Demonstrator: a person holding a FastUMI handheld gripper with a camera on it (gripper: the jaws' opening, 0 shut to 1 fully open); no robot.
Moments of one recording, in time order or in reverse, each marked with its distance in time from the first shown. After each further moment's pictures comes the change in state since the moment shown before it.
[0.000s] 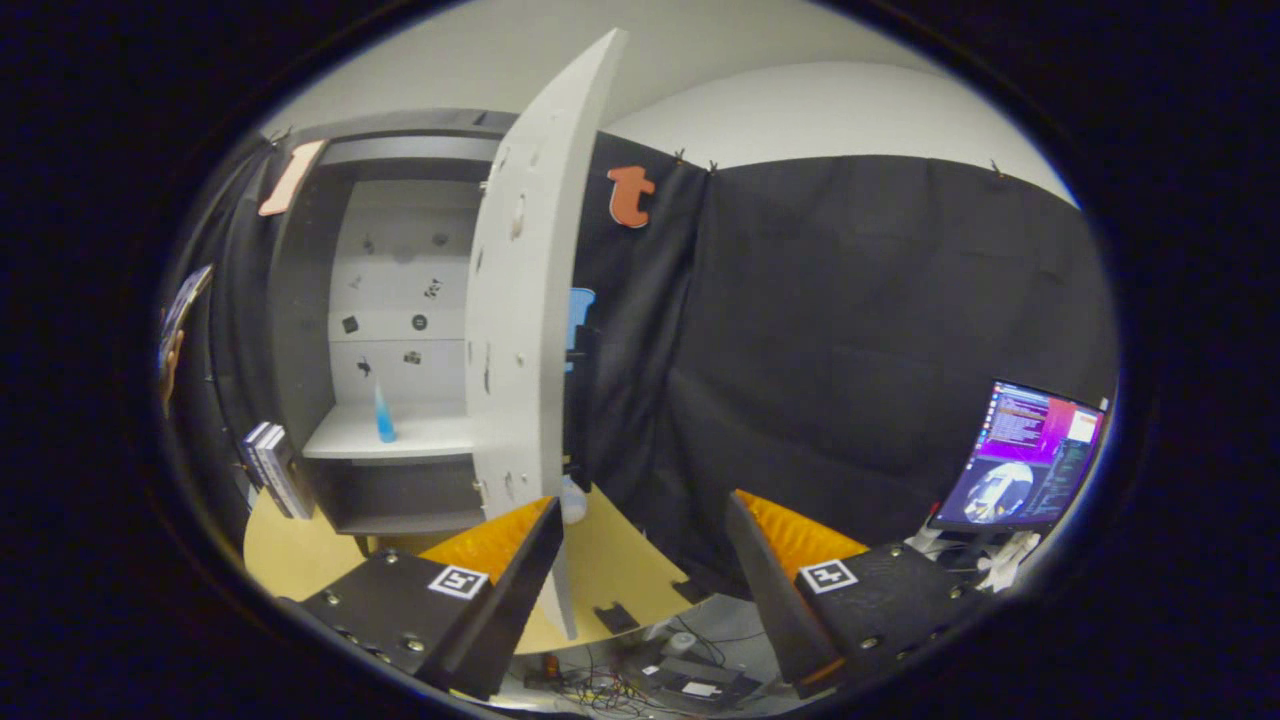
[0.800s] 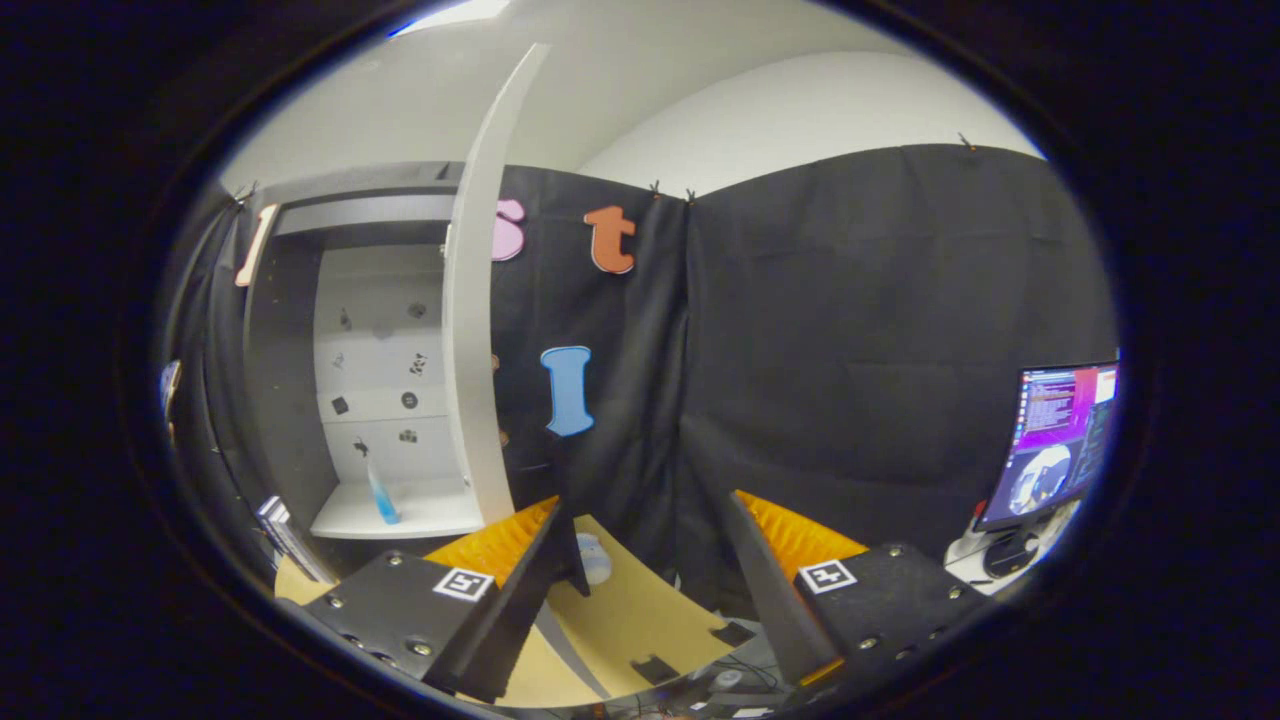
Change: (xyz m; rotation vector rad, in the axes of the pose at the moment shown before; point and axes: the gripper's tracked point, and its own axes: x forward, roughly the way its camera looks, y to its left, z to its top) arm 0.047 0.021 0.047 0.127 -0.115 0.107
